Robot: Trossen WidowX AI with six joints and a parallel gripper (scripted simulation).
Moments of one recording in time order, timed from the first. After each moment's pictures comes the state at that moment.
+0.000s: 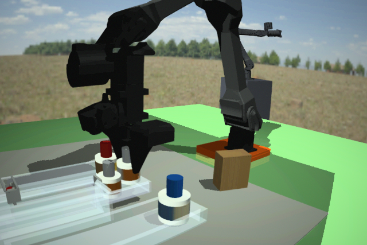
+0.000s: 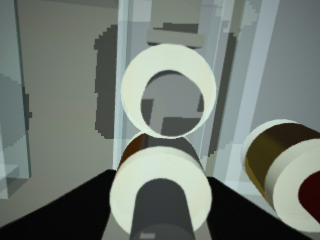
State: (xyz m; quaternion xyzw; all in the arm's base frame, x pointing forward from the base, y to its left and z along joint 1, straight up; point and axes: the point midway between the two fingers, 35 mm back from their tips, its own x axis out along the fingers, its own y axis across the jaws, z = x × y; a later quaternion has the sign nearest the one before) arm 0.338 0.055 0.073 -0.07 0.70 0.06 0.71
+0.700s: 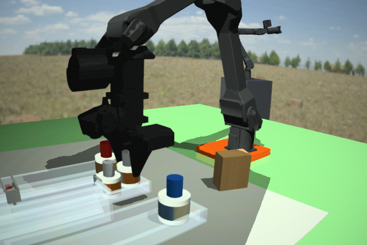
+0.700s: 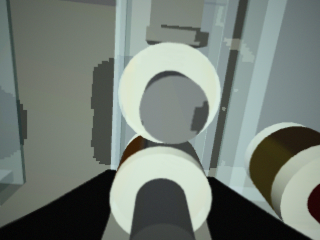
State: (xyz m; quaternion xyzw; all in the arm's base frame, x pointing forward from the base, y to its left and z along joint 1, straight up) arm 0.338 0.055 0.066 -0.07 0.70 0.06 0.71
